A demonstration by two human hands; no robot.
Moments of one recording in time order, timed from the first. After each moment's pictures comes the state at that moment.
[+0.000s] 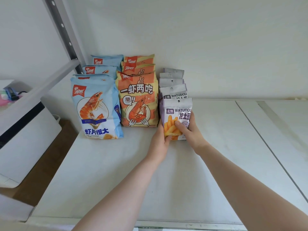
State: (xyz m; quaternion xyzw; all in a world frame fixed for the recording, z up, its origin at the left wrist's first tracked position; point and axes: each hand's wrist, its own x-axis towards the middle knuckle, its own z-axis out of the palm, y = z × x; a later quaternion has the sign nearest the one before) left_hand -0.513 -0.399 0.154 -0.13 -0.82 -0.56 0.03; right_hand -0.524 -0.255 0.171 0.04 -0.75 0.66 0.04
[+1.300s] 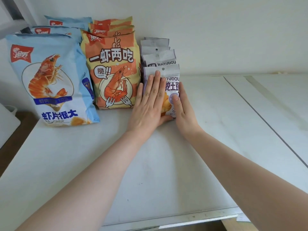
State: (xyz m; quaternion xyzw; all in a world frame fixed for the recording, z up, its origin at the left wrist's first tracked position) left_hand -0.548 -0.401 0.149 -0.29 -0.89 -0.05 0.34; right_hand -0.510 -0.270 0.155 0.04 -0.78 0.59 0.18
